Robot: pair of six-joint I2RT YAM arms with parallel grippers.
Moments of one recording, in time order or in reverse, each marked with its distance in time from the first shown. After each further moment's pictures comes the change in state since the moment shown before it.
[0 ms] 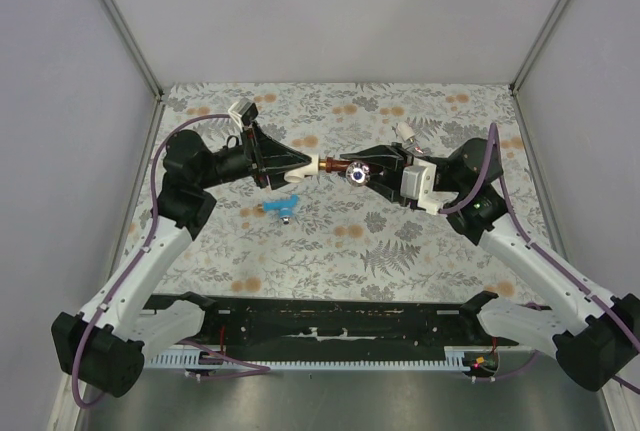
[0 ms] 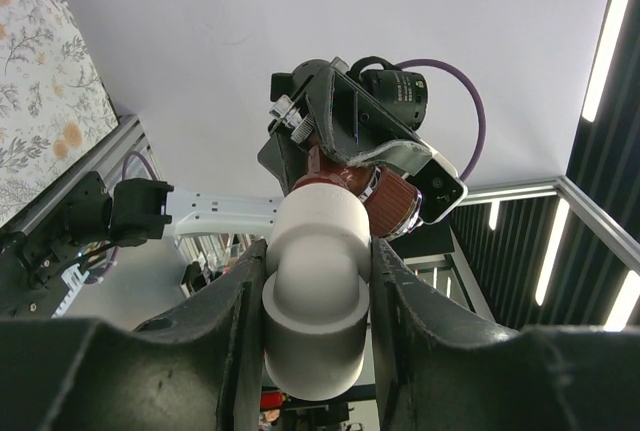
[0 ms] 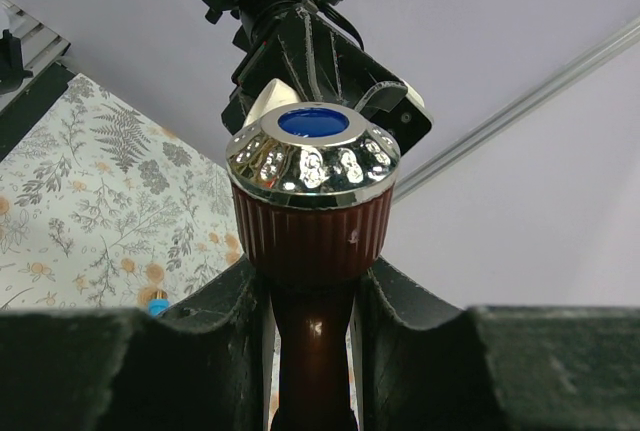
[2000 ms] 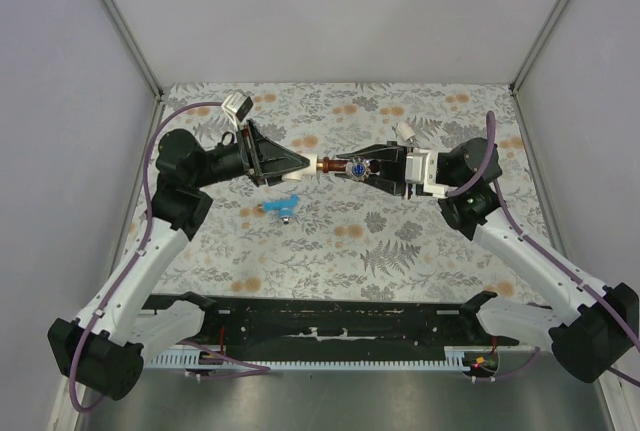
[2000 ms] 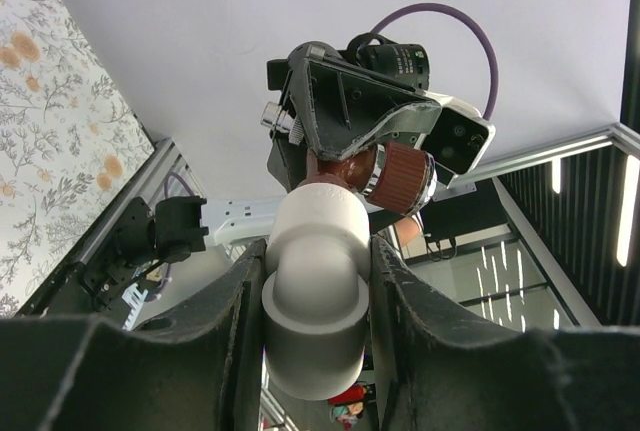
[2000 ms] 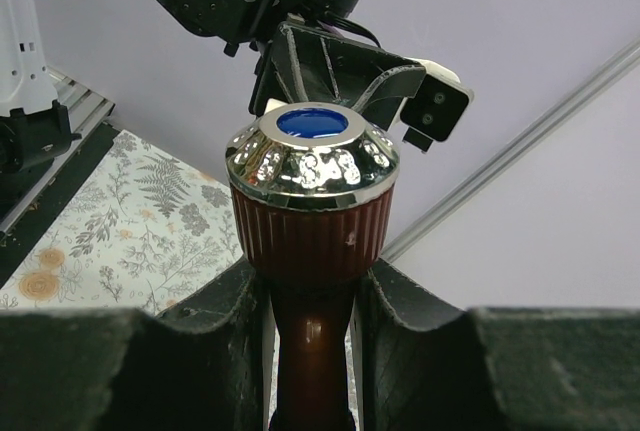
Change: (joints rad) left arm -0.003 -0.013 0.035 0.007 0.019 0.162; right arm 0.001 0.043 0.006 0.151 -0.032 0.243
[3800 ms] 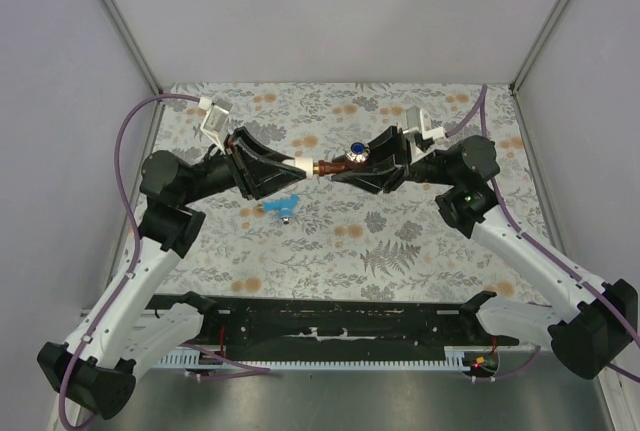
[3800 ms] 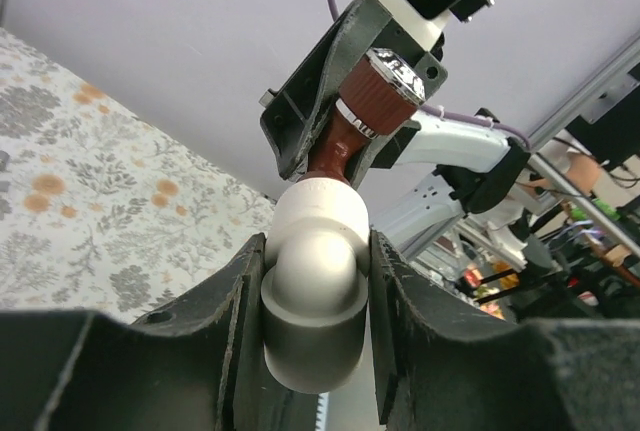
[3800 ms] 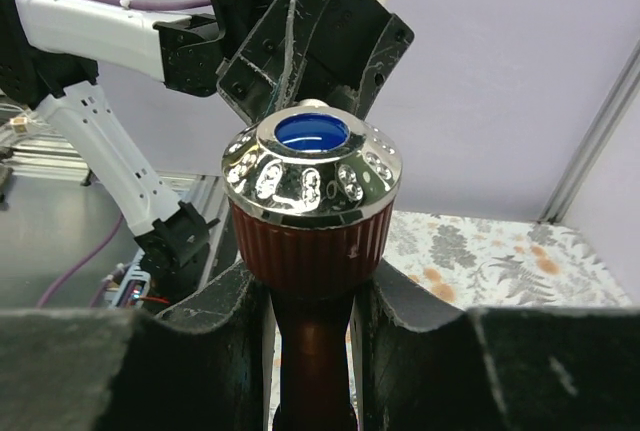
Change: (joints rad) left arm -0.038 -0.114 -0.041 0.086 -0.073 0.488; right arm 0.017 0.020 0.027 0.018 0.093 0.557
